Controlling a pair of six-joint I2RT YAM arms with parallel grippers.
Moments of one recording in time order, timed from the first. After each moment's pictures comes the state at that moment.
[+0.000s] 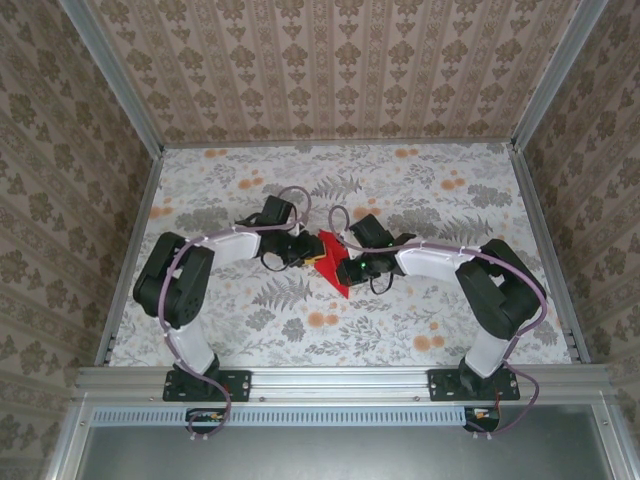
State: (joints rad) left arm -0.53 1.79 0.99 -0.21 0.61 -0.77; right arm 0.62 1.73 0.96 -0.27 -0.37 0.36
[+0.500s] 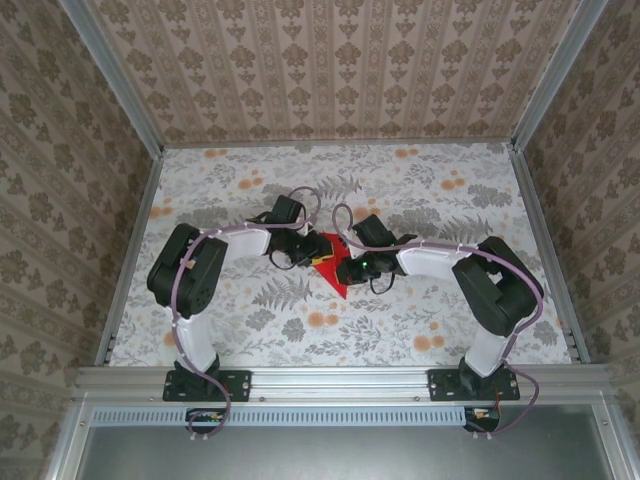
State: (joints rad) left arm -0.56 1.89 1.05 -0.18 0.62 -0.78; right arm 0.60 1.76 0.93 -0.21 -0.43 0.40
